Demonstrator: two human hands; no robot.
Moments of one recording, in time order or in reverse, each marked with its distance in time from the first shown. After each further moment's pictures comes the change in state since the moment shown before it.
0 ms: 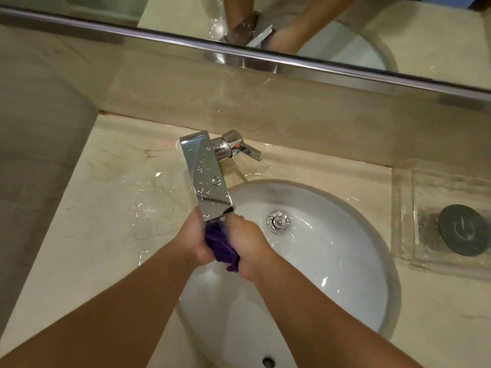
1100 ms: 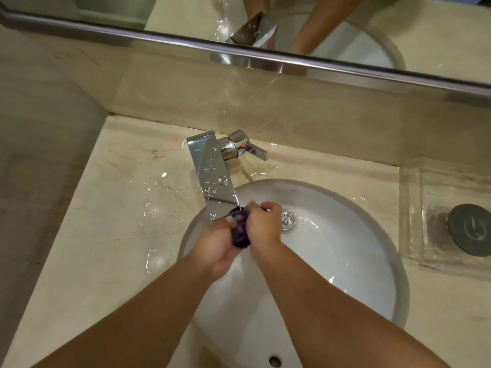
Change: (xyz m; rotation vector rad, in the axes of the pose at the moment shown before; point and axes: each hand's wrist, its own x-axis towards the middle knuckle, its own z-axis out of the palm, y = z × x) left_hand -0.007 -0.027 0.018 0.118 0.116 0.216; right_hand 0.019 -0.013 -0.009 0.140 0.408 -0.264
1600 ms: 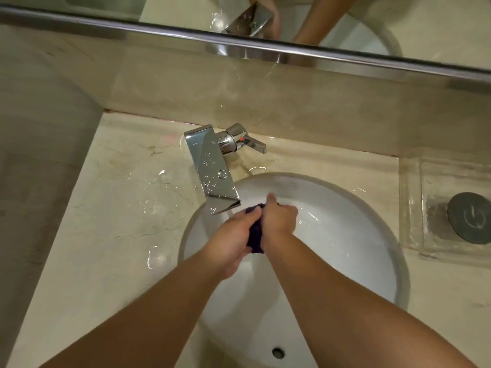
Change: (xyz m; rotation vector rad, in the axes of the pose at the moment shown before) left_hand -0.005 -0.006 0.014 0.270 -0.120 -0.068; right_hand 0.021 0.007 -0.017 0.085 0.171 0.151
